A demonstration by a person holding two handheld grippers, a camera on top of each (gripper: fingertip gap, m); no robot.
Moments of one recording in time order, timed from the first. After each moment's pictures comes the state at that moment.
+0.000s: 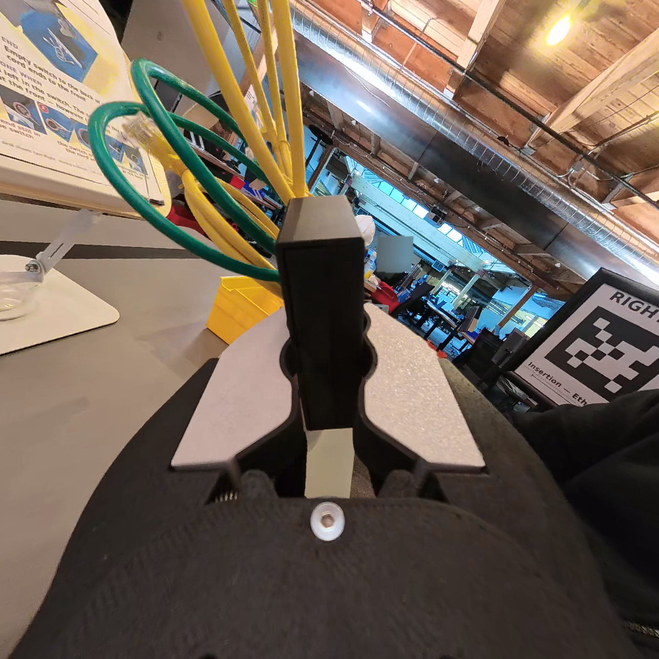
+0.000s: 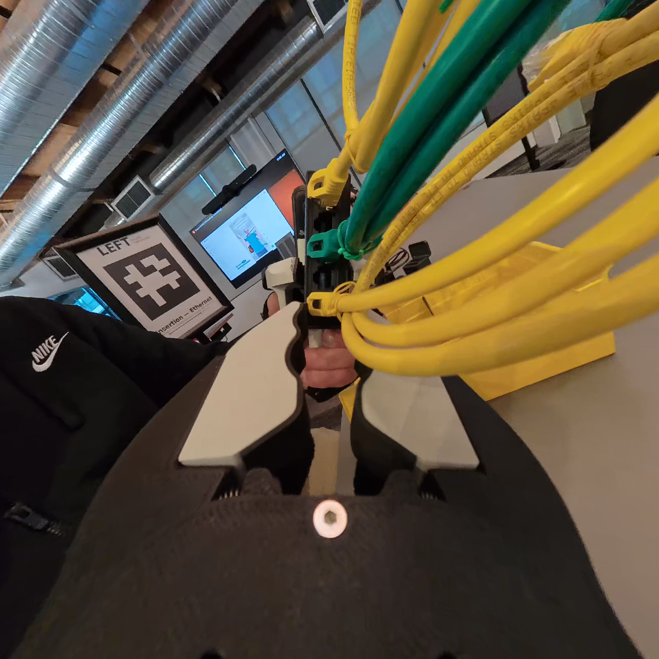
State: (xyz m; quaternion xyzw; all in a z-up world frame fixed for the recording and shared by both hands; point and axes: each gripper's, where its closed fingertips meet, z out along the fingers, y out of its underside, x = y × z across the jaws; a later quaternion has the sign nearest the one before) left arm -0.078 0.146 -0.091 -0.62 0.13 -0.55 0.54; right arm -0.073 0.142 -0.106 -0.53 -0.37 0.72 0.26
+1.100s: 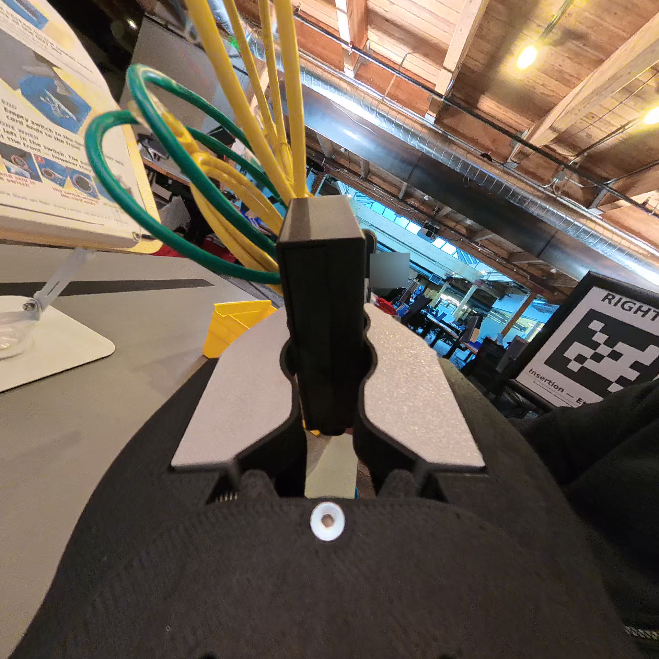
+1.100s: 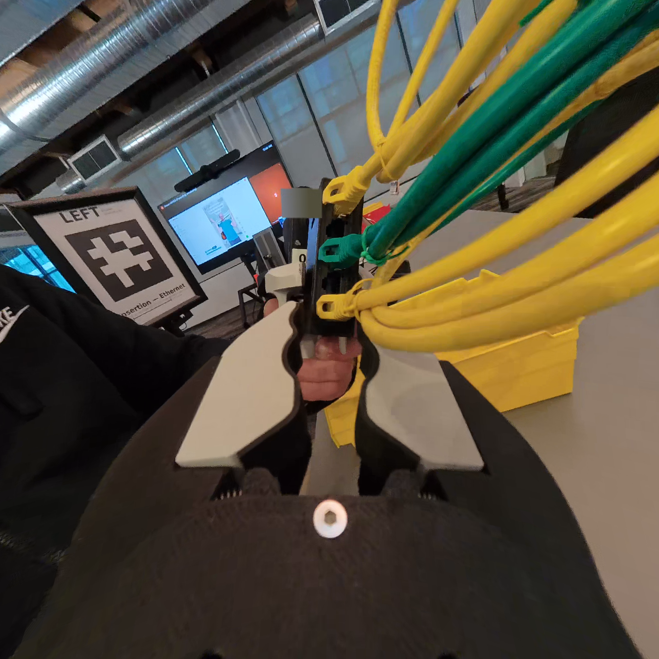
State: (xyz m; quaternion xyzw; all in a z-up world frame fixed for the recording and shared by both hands) left arm -0.076 0.139 -0.073 -0.59 0.14 -0.54 0.58; right arm -0.074 0.132 -0.085 -0.51 -0.41 0.68 0.33
